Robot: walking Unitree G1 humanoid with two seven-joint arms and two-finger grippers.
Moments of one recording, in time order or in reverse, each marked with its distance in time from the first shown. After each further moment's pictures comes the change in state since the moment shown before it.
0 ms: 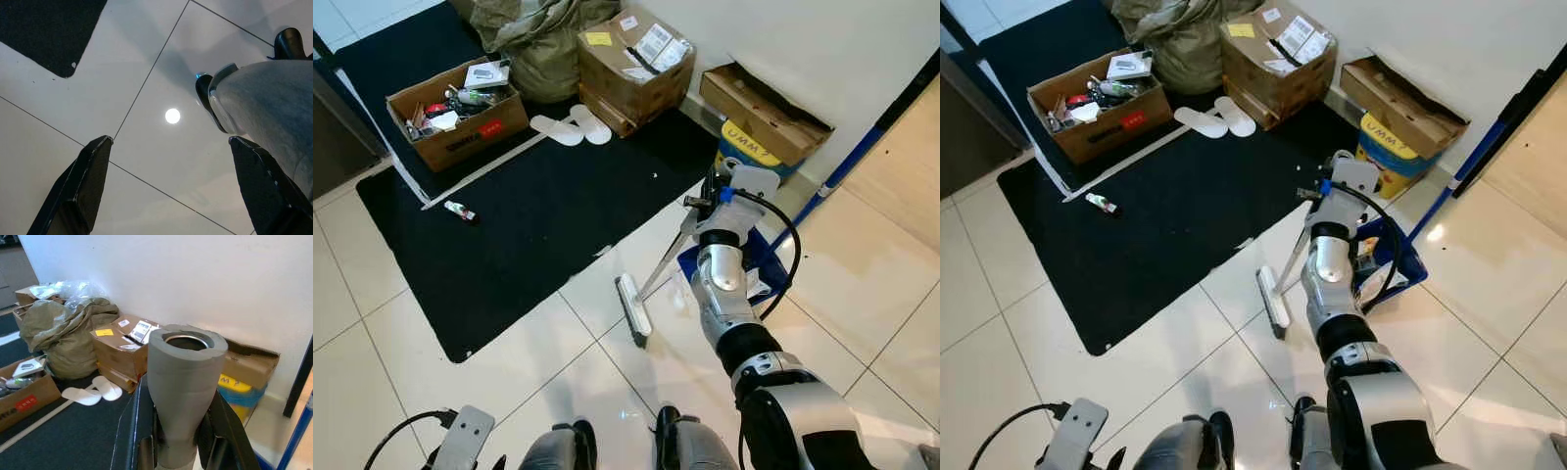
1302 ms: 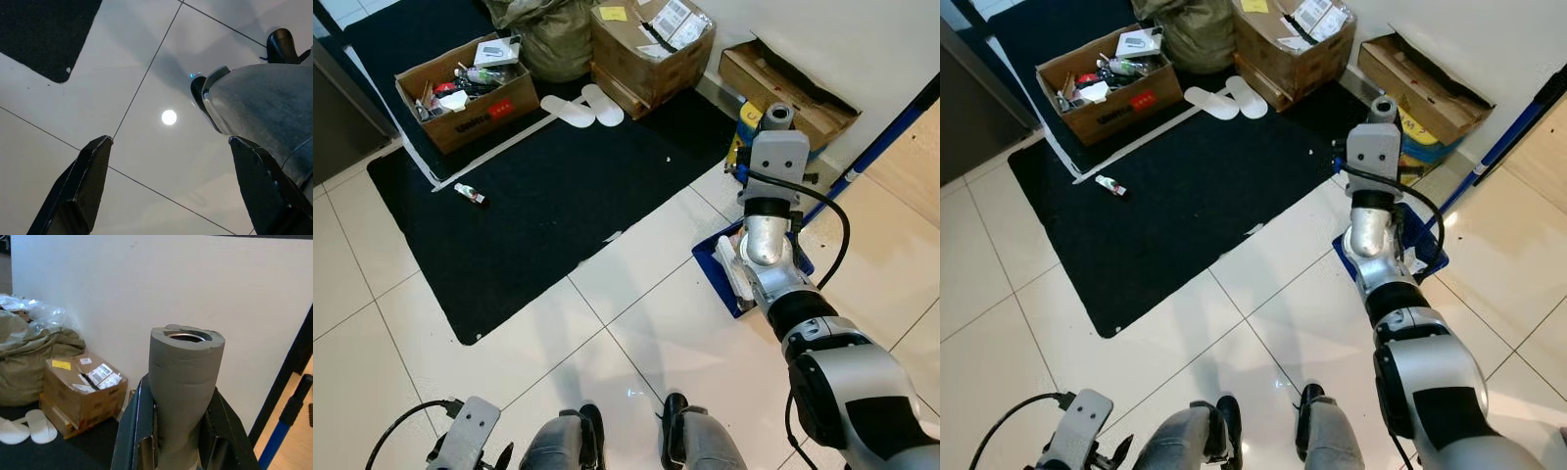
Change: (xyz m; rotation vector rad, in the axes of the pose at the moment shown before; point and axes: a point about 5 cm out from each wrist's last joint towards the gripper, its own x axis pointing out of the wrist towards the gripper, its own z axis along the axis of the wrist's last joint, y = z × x) left arm 0.004 -0.002 0.013 0.021 -0.049 -0.028; right arm 0.033 -0.041 0.043 -0.314 -0.281 -0.053
